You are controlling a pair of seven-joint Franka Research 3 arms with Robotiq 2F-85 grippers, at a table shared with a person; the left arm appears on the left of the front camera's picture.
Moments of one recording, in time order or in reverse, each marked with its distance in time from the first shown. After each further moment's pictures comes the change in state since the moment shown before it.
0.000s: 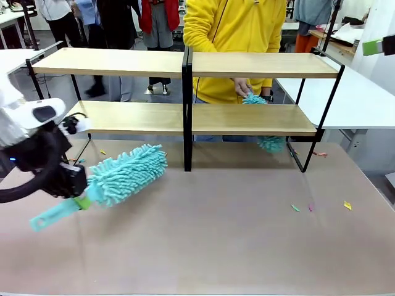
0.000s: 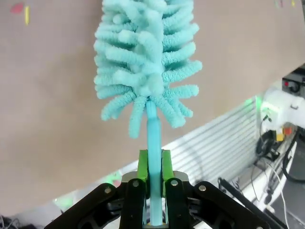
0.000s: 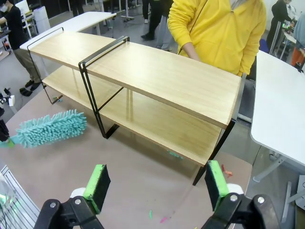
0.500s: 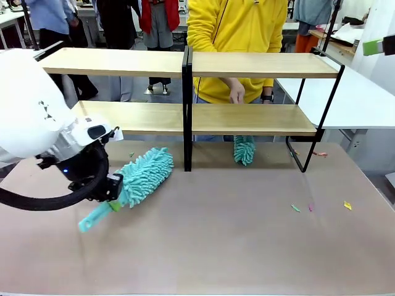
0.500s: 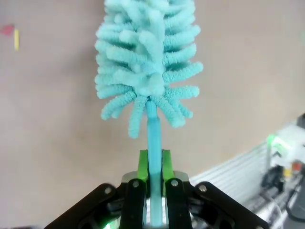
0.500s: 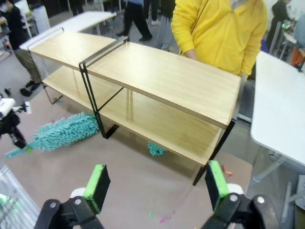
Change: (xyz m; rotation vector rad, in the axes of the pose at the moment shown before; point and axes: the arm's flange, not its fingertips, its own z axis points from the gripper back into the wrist) left arm 0.040 -0.023 -0.060 0.091 -0.054 0.076; right arm 0.000 0.000 0.000 0.000 0.000 0.000
